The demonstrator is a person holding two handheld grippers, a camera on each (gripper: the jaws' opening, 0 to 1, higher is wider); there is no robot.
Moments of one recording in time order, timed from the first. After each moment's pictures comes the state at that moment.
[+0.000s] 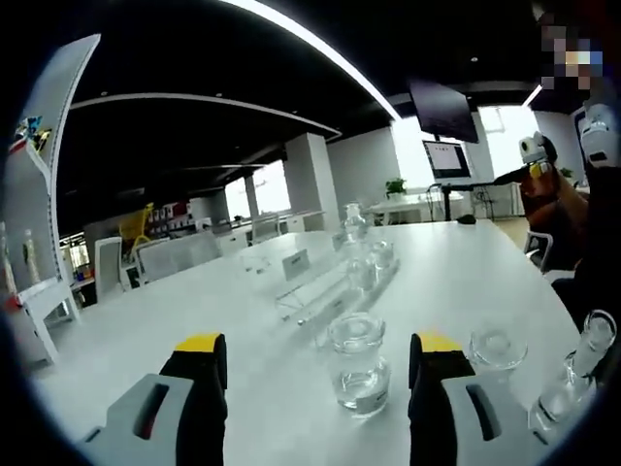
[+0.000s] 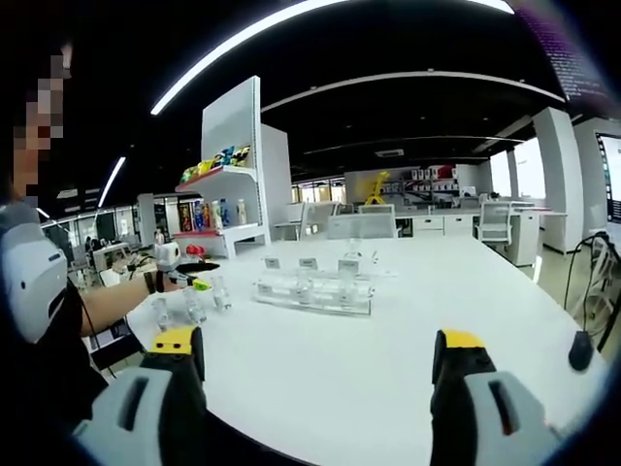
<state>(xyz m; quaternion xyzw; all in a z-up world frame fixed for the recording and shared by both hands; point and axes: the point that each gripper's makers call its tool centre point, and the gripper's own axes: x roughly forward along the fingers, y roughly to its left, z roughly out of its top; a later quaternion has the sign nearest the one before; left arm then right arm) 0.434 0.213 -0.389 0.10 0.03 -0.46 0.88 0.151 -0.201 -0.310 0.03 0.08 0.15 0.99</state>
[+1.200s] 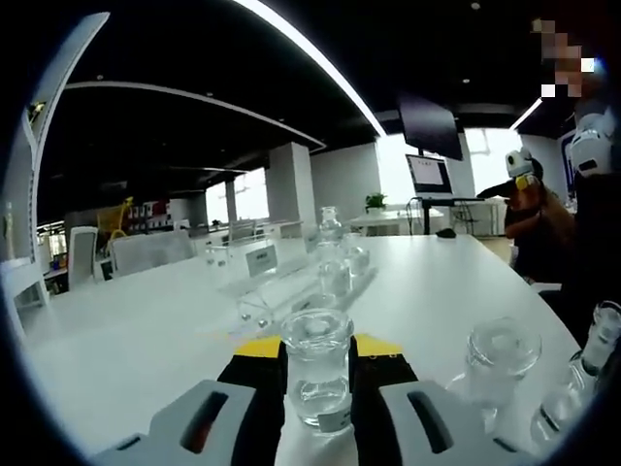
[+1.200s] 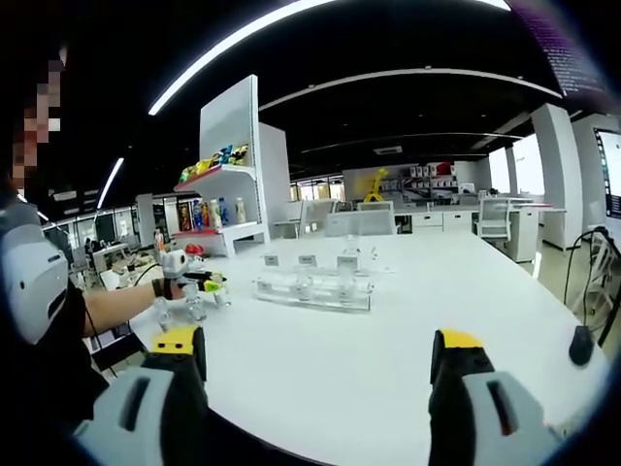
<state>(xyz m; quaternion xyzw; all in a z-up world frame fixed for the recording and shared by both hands) 0.423 0.186 -0.406 0.06 0.02 -0.51 0.86 0.148 -0.202 -0.316 0.03 0.09 0.14 0.98</state>
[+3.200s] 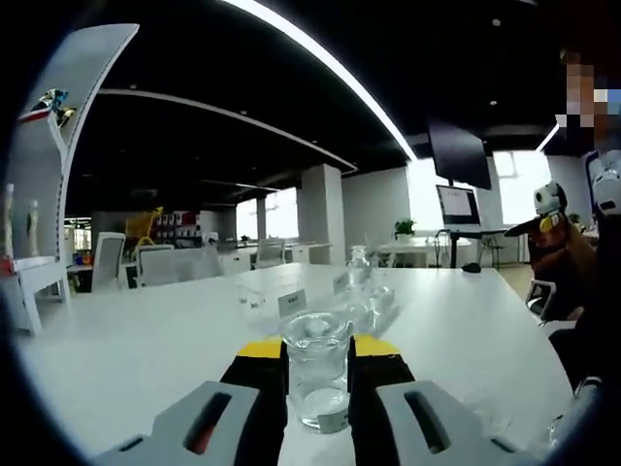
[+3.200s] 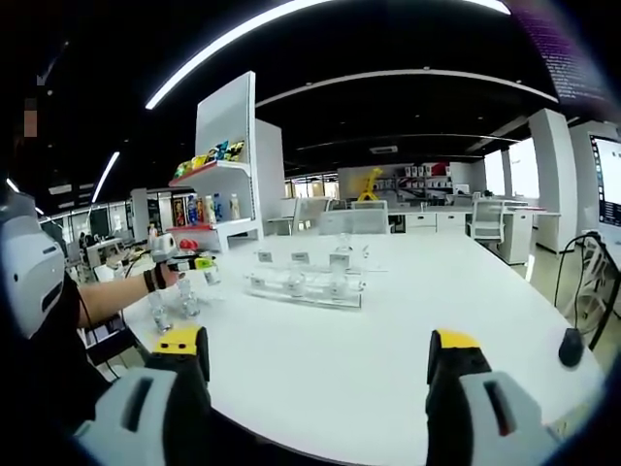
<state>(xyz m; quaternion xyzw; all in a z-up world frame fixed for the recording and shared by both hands) 0.429 0.196 -0.349 0.02 -0.02 -0.45 0.89 0.141 -0.210 -0.315 0.02 0.09 0.13 0.99</state>
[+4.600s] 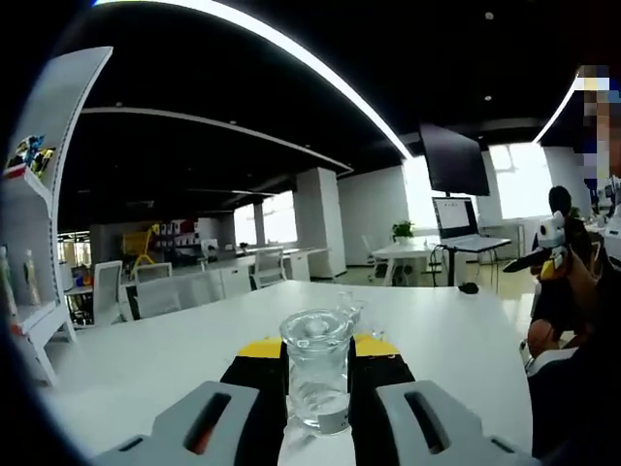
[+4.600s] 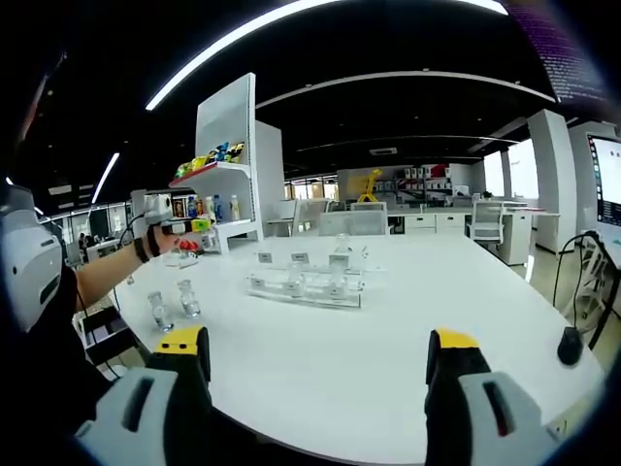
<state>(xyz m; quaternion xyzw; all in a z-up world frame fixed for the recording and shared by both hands) 0.412 0.158 -0.240 0.03 -0.03 -0.45 0.89 0.137 -0.211 -0.315 0.02 0.09 0.13 0.99</state>
